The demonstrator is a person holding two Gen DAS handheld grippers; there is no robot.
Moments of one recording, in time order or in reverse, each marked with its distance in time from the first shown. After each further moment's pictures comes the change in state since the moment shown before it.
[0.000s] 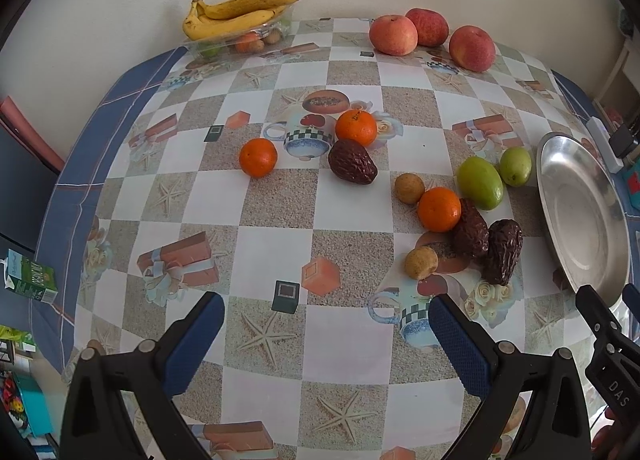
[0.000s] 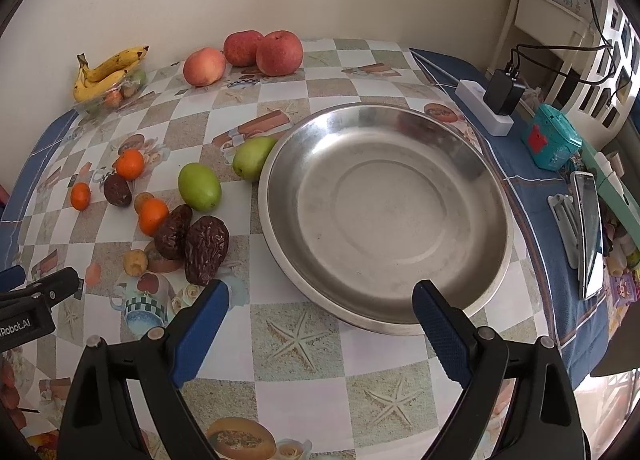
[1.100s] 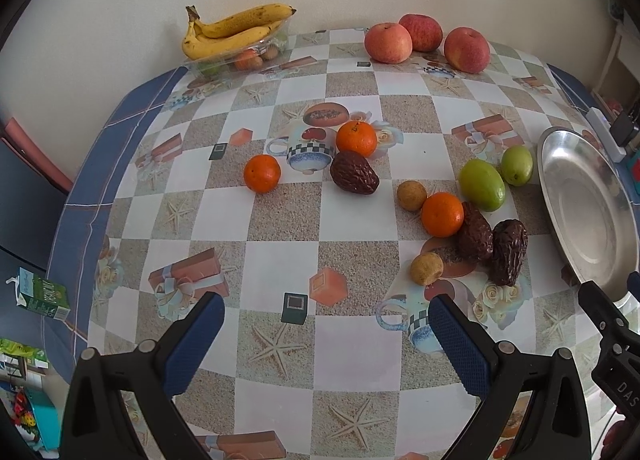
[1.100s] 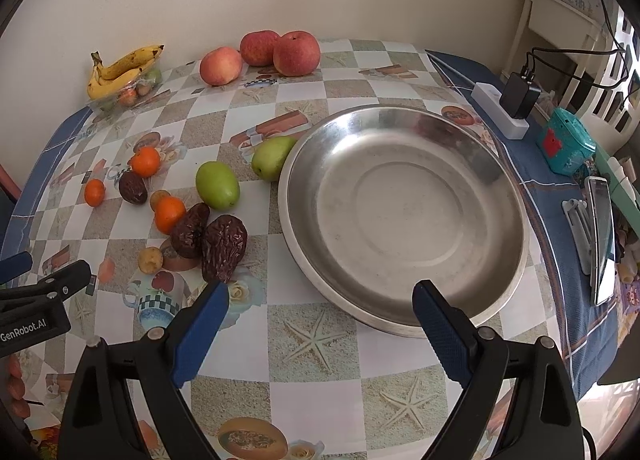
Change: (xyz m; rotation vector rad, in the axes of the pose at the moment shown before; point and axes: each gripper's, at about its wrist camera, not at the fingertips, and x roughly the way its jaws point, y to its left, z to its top) left arm -0.004 -0.005 0.000 0.050 -0.044 0.042; right arm 0.001 0.006 -0.001 -0.013 -0.004 0.049
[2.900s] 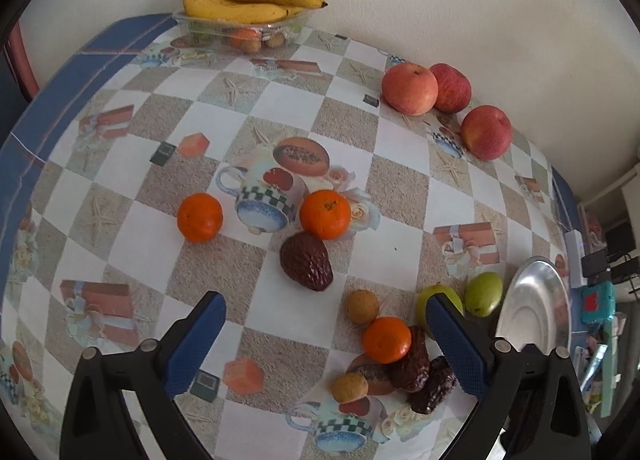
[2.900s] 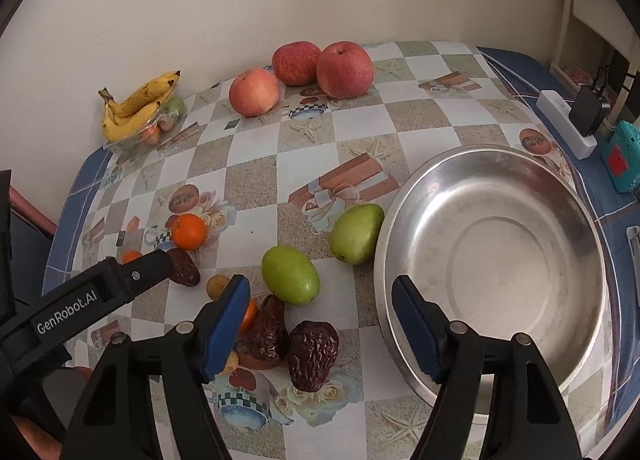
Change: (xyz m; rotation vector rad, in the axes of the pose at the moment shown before) left arm 0.045 0.018 0.074 -0.346 0.044 -0.267; right arm 0.041 0.042 0.075 0.064 0.038 0.162
